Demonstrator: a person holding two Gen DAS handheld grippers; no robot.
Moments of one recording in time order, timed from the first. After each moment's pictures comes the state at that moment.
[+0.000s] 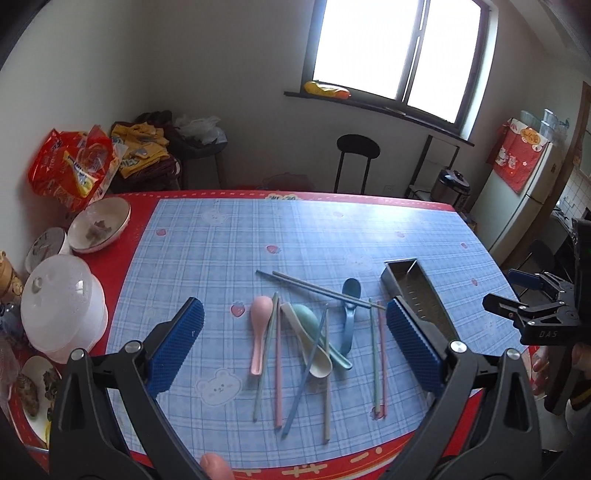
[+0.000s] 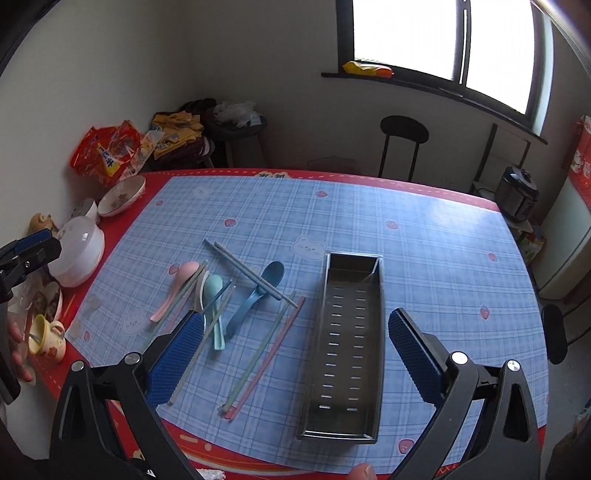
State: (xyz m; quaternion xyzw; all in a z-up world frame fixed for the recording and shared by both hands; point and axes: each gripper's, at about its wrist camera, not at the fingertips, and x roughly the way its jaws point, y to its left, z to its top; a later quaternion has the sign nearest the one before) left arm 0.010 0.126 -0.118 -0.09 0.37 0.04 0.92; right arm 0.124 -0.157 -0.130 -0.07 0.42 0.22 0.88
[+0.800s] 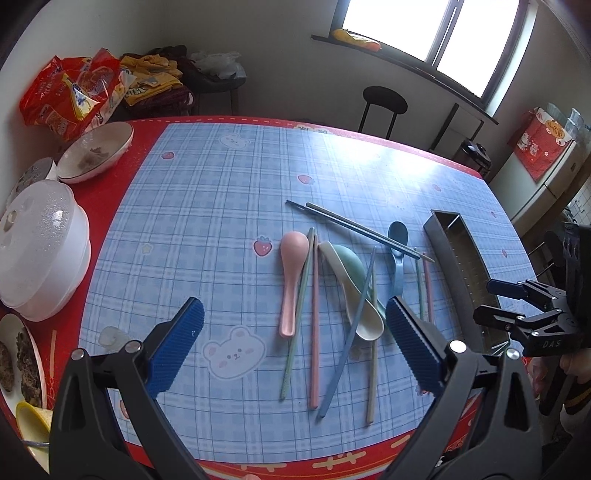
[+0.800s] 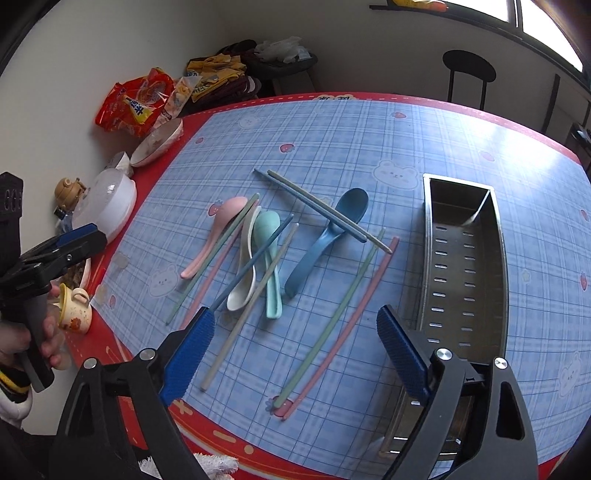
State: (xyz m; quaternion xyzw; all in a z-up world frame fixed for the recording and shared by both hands) left arm 0.030 0.171 -0.220 -0.12 0.45 0.05 0.88; right arm 0.141 -0.108 -0.230 -0.03 0.52 0.32 0.79
